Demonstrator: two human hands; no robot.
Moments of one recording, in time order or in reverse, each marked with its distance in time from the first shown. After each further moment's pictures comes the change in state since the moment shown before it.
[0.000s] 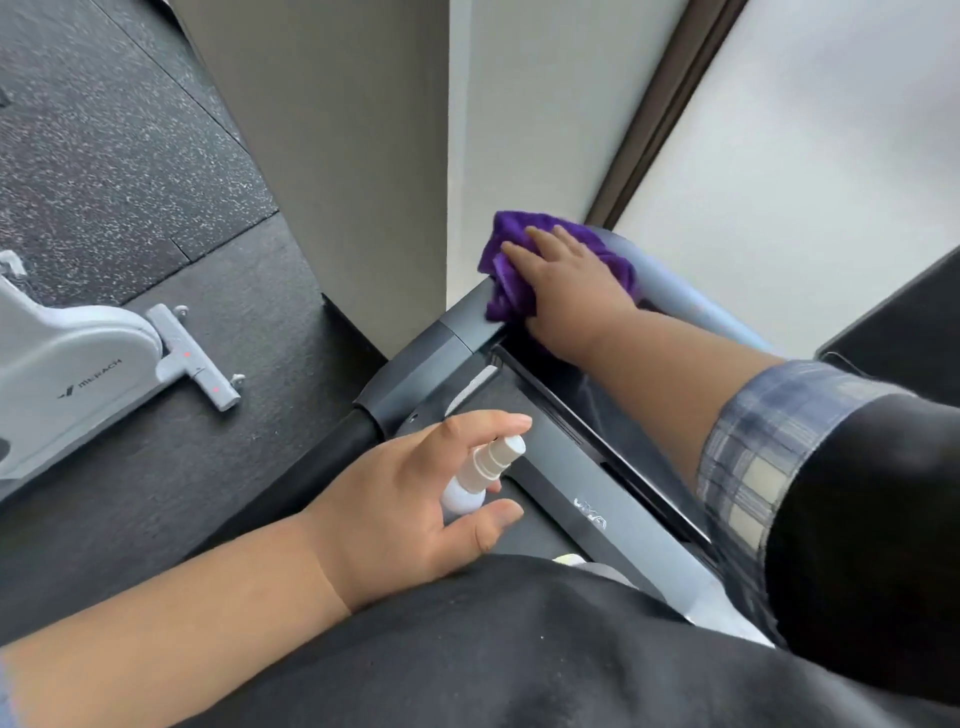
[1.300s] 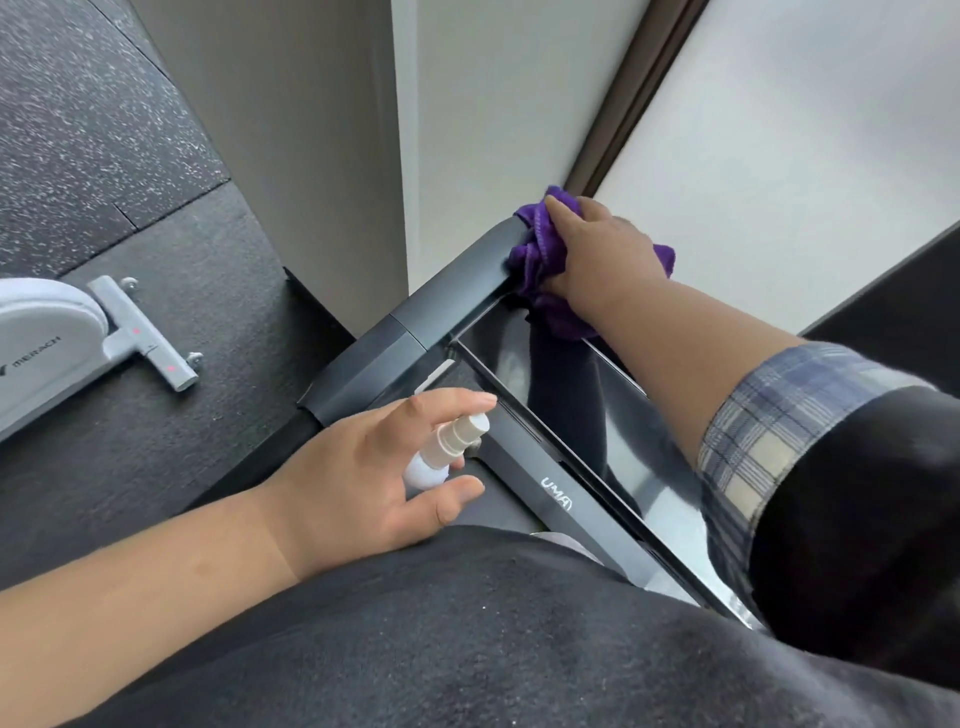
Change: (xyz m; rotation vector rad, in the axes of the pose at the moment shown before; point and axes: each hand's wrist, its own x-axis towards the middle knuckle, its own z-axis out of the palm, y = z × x) left_hand 0.032 -0.014 0.002 0.028 -0.039 0.033; right_hand 0.006 0.062 -0.019 -0.014 0.019 0.232
